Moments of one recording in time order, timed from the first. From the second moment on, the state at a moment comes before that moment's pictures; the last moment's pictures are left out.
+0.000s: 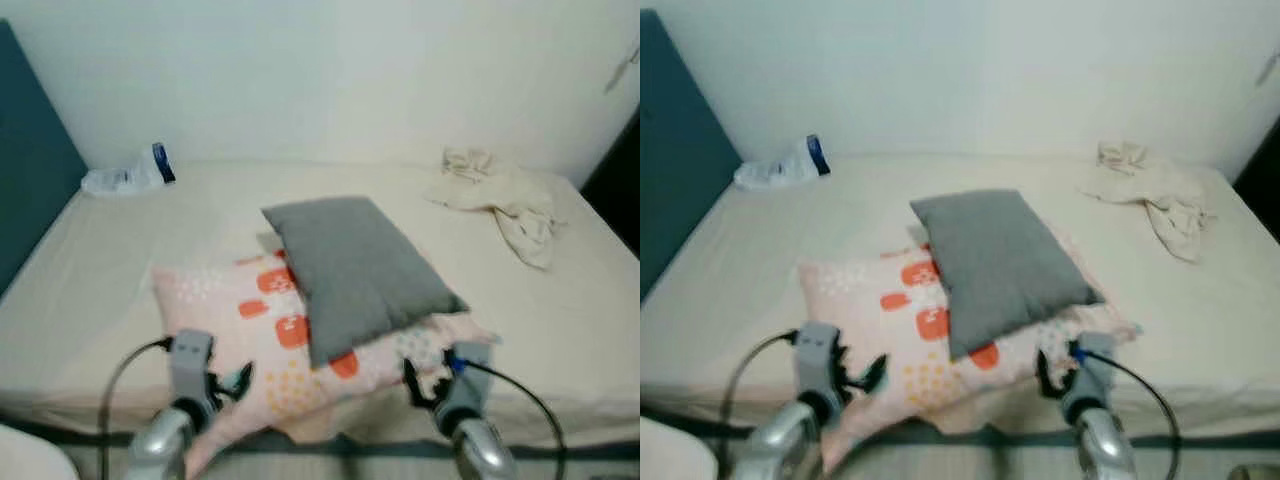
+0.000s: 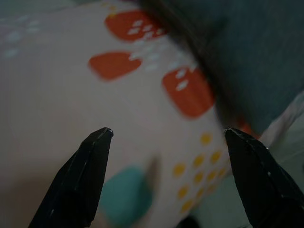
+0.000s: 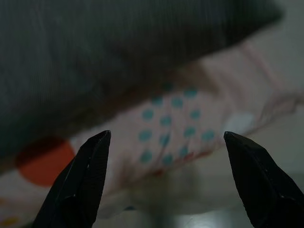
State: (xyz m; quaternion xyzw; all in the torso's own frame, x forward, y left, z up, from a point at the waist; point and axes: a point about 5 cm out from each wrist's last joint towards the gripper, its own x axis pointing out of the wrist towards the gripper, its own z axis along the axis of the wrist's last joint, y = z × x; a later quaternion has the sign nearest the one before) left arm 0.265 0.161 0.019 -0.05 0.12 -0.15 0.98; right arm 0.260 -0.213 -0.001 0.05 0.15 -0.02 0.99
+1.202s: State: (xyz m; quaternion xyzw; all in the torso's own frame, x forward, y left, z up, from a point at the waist) left arm 0.263 0.166 0.018 -0.06 0.11 -0.15 0.98; right arm 0.279 -0.253 0.044 0.42 -0.04 -0.06 0.90
